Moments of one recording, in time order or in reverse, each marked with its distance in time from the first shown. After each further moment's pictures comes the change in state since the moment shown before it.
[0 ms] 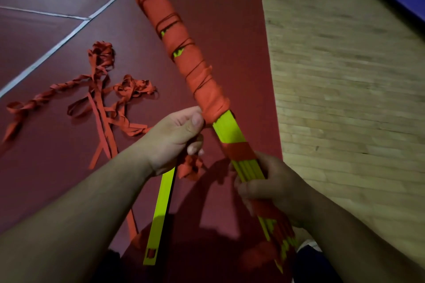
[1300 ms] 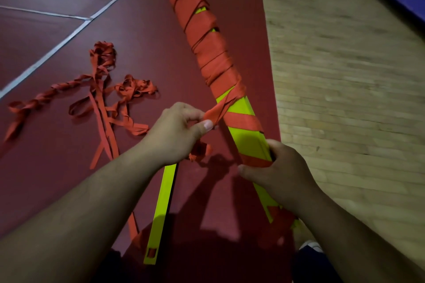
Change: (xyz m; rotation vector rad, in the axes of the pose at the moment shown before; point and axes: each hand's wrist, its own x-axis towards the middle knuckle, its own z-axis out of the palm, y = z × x) left_hand 0.007 0.011 -0.005 0.949 0.322 -0.054; right_hand 0.006 -0.001 -0.006 -0.539 0.476 -0.058
